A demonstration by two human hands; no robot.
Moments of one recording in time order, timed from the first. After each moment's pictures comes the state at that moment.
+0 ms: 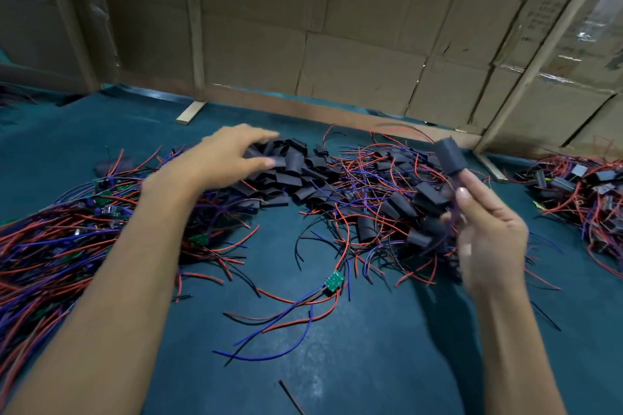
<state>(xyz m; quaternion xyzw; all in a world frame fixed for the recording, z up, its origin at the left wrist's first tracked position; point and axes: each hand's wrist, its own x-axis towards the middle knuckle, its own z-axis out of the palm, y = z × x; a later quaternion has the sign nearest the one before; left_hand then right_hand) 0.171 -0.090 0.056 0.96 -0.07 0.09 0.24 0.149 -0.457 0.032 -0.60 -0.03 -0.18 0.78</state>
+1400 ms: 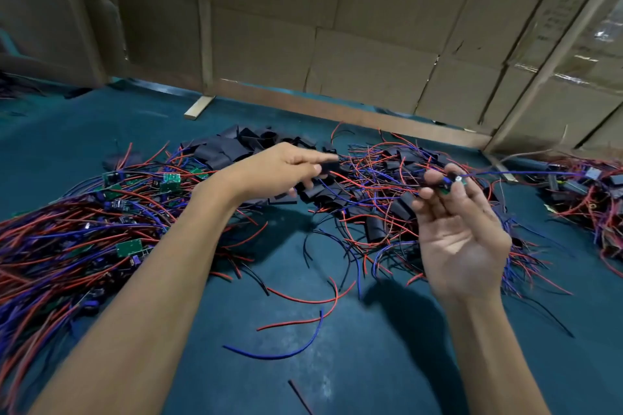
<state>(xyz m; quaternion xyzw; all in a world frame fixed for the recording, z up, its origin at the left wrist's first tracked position) 0.165 -0.145 0.050 0.87 -0.14 -0.02 0.47 0.124 -0.408 0.038 -0.40 -0.17 -0.05 0.90</state>
